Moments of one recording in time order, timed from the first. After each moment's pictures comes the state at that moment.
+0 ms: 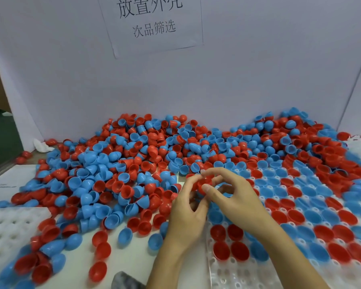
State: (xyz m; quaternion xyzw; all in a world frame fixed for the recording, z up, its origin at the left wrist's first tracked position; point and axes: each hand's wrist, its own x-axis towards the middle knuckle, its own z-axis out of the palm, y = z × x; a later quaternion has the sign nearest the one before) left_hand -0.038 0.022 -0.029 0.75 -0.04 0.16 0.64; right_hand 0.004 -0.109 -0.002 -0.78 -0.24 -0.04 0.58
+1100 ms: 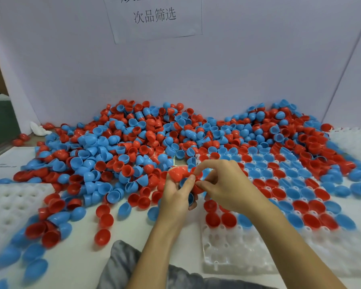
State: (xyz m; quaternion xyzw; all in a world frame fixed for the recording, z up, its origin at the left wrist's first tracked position) left_hand -0.058 0.023 -0.042 0.60 0.10 0.13 0.79; right_hand -0.019 -0.112 0.016 -0.89 -0.27 0.00 0.37
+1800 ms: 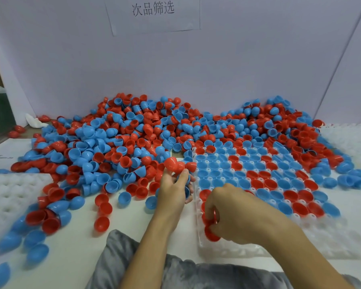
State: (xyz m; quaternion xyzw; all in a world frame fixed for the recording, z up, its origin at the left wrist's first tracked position) left_hand -0.063 0.022 -0.042 0.60 0.08 0.13 0.79; right_hand -0.084 -0.126 0.034 -0.95 -0.26 0.13 0.08
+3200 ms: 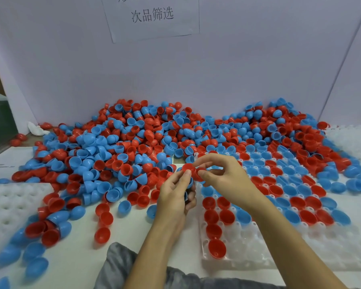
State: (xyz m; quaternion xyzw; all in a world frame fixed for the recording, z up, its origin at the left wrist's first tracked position) left_hand -0.063 0.022 -0.035 0.52 0.06 0.09 0.85; right_hand -0.022 -0.111 0.018 -0.80 -0.23 0.03 0.56
